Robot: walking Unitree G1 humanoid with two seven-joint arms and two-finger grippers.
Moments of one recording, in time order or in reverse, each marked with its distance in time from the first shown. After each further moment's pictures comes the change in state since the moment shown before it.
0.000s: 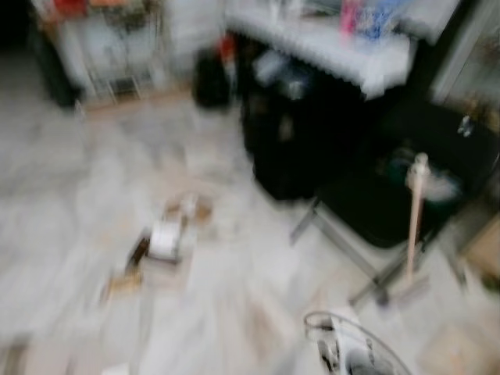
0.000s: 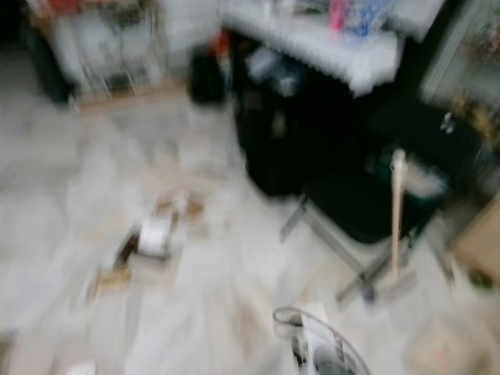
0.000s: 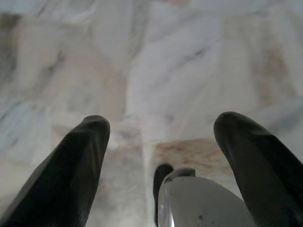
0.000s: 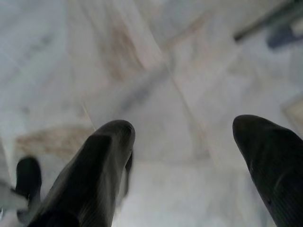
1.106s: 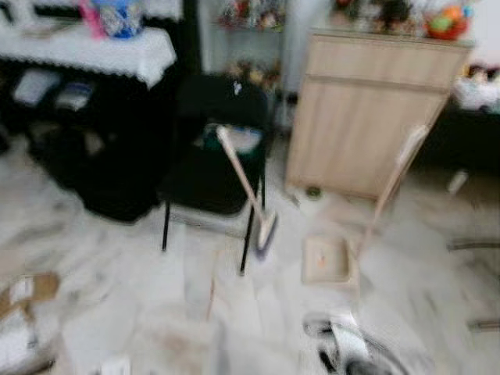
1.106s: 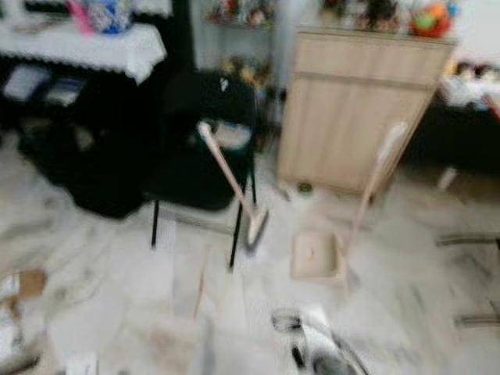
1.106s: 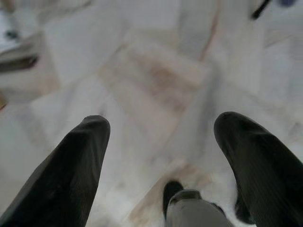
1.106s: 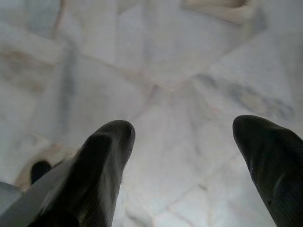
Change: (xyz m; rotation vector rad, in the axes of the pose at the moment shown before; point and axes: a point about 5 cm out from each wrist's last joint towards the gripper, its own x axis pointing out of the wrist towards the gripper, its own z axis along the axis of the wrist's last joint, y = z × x) left arm 0.007 0.000 0.016 0.005 -0.028 -0.005; right arm 0.002 0.004 0.017 -0.004 -0.036 0.007
